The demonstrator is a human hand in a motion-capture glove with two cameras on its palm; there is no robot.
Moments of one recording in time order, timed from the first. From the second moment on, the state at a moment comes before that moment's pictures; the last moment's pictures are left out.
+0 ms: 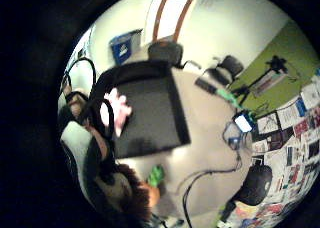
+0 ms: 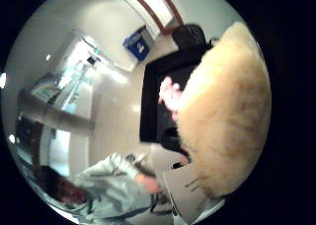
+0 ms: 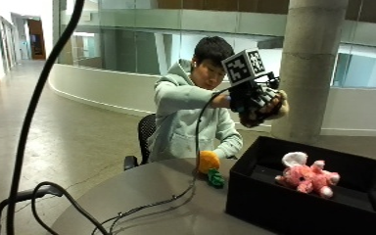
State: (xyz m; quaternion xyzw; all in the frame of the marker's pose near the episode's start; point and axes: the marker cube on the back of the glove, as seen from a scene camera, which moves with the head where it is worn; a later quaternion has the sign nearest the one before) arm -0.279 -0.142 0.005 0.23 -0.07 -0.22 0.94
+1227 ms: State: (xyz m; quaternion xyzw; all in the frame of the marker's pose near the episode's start) arm -0.156 -0.021 0.106 -0.02 0.02 -0.34 0.94
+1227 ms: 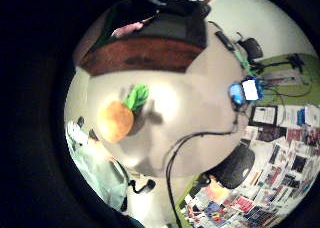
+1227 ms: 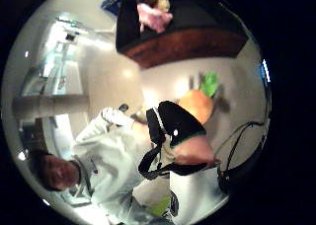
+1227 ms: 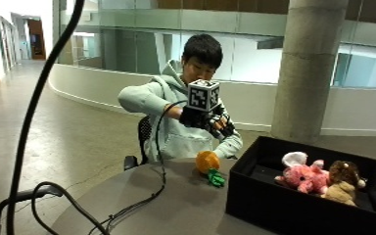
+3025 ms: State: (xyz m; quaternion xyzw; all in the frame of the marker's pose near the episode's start) arm -0.282 -0.102 0.026 0.19 -0.19 -0.26 0.93
